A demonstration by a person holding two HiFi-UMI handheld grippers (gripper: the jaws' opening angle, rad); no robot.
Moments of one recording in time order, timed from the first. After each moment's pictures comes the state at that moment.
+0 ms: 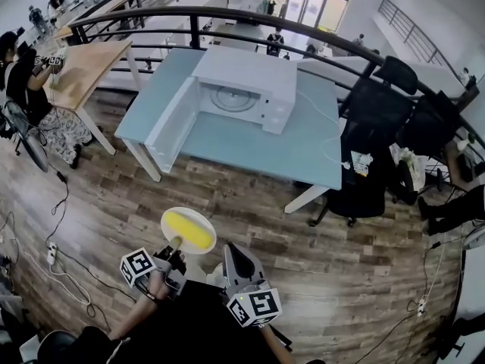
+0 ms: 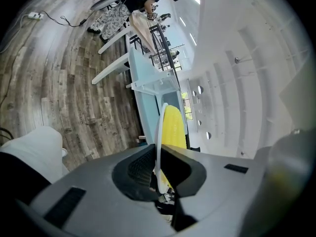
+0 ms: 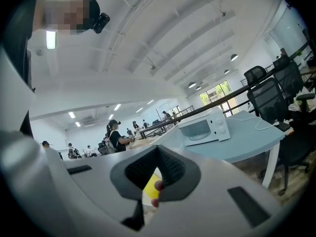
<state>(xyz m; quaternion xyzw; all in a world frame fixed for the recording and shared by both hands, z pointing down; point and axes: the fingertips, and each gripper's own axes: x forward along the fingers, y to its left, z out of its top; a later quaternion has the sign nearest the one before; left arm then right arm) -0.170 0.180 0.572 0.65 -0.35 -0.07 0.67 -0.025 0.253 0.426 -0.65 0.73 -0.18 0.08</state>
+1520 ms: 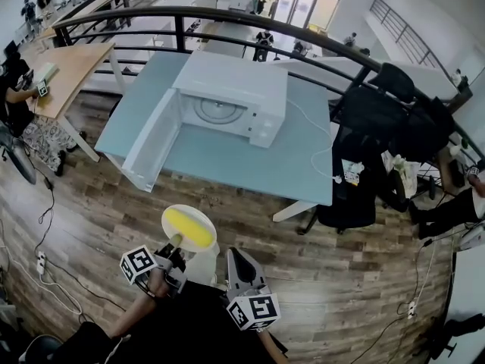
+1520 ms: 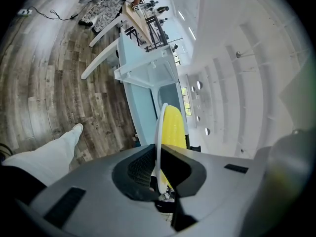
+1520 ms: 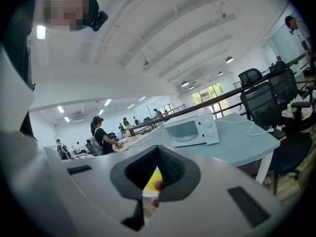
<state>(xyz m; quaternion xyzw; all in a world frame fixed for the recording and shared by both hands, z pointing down) -0.088 0.098 0.592 0.66 -0.33 -0.05 0.68 0.048 0.191 0.450 -0.69 0.70 -0.19 0.06</state>
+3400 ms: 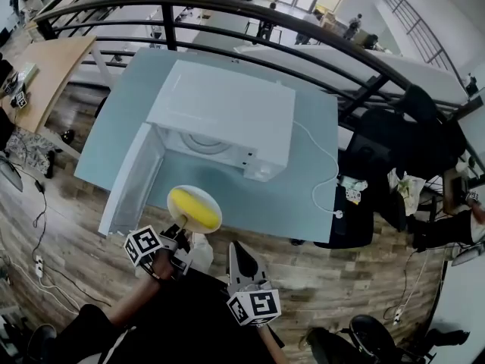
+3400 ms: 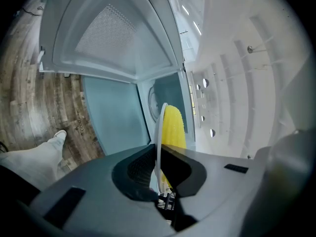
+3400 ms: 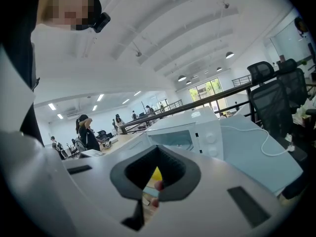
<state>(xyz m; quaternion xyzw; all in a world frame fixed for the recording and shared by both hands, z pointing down) 0.063 -0.125 0.606 0.64 -0.33 -0.03 0.69 0.178 -0.018 0.455 -0.69 0.69 -0.21 0.03</state>
